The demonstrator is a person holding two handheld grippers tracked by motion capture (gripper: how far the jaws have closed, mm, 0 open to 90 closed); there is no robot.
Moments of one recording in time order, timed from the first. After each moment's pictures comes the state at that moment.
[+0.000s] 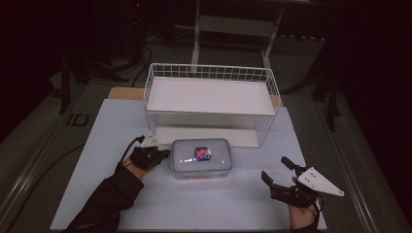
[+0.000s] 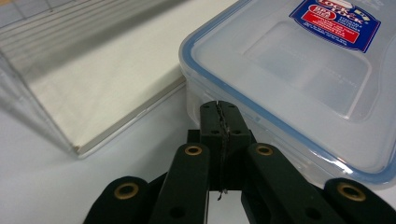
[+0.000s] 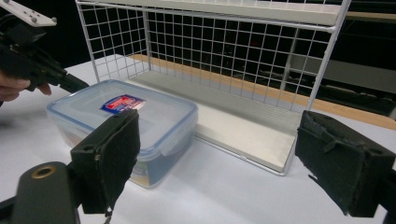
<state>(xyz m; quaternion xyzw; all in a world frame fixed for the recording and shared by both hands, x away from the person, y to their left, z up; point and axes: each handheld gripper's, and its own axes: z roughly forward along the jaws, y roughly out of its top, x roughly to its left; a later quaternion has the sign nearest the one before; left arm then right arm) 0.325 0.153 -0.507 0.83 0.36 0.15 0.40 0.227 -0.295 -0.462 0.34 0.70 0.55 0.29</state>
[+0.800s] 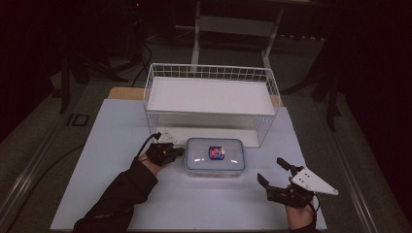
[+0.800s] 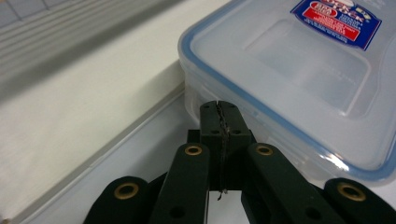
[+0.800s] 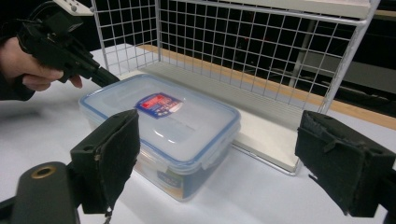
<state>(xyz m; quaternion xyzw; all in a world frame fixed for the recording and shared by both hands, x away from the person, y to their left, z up) 0.342 0.115 -0.509 0.84 0.34 0.13 0.41 0.228 -0.288 -0.465 0.32 0.72 0.54 0.29</state>
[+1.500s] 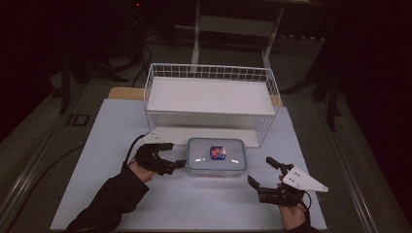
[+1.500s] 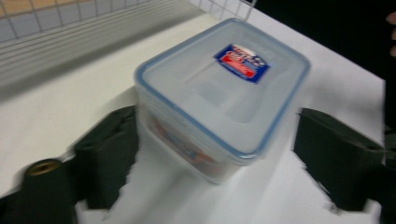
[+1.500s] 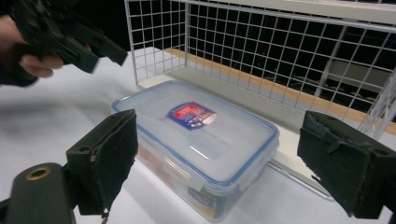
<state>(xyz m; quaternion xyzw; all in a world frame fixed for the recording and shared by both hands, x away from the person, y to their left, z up) 0.308 0.139 -0.471 0.80 0.33 0.06 0.50 0.233 -0.267 -0.466 0.28 0.74 0.56 0.26</state>
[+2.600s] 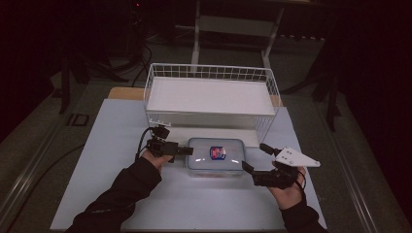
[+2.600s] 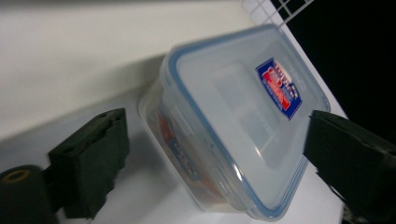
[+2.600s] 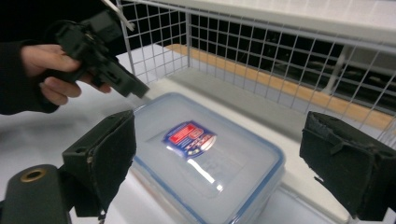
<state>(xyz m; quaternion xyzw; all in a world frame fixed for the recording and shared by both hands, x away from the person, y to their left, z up) 0.369 0.124 -0.498 0.74 0.48 -0.09 0.45 0.269 -0.250 -0.440 0.30 0.75 0.54 0.22</state>
